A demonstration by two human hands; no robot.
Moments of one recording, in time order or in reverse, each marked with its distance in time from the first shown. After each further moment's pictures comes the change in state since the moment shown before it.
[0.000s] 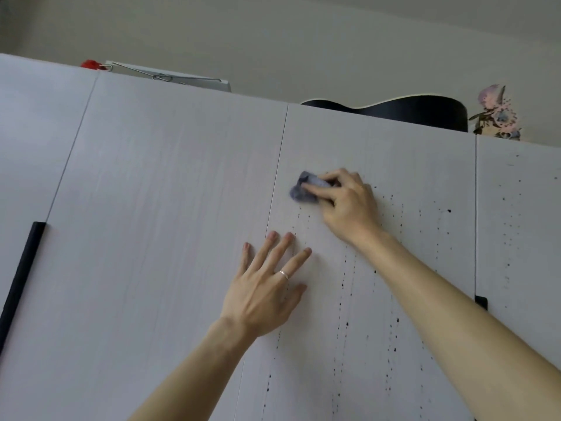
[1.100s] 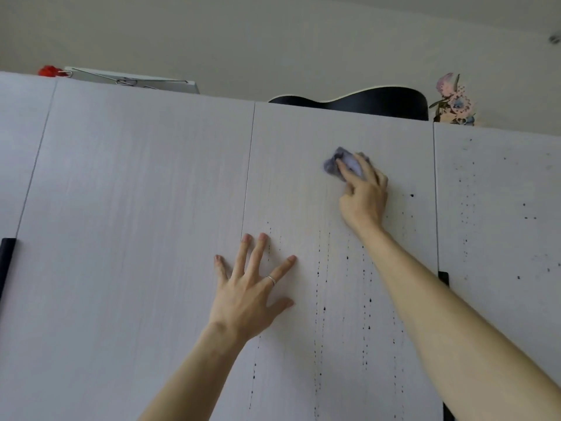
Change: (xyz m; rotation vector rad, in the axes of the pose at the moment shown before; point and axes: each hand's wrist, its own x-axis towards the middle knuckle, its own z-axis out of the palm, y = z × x) left_hand -0.008 0.015 -0.002 0.101 -0.165 -0.059; right_hand -0.019 0.050 -0.020 0.011 0.154 0.452
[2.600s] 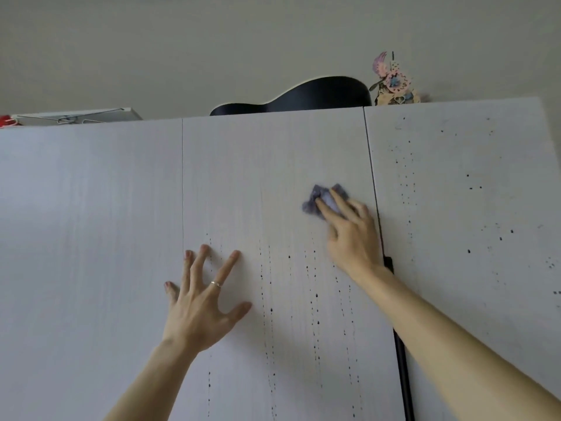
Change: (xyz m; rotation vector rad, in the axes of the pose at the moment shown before) left_hand 0.002 0.042 -0.019 -0.133 -0.117 -0.226; right_hand -0.060 0.109 -0.049 -0.062 -0.021 -0.160
